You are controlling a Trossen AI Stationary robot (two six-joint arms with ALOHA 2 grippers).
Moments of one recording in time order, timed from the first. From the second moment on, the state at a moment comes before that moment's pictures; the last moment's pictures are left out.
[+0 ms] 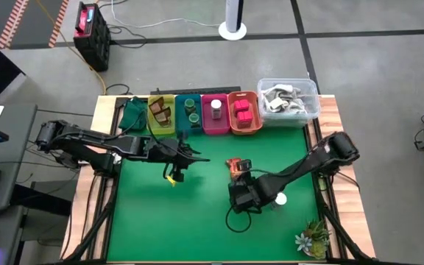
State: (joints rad) left arm -0.08 1.29 0.89 -0.14 -0.25 0.37; right arm 0.41 1.83 1.25 -0.81 0.68 0.08
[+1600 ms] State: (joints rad) left arm -0.05 1.61 0.90 0.47 -0.25 0.29; right arm 0.20 1.60 1.26 -0.51 0.55 -0.06
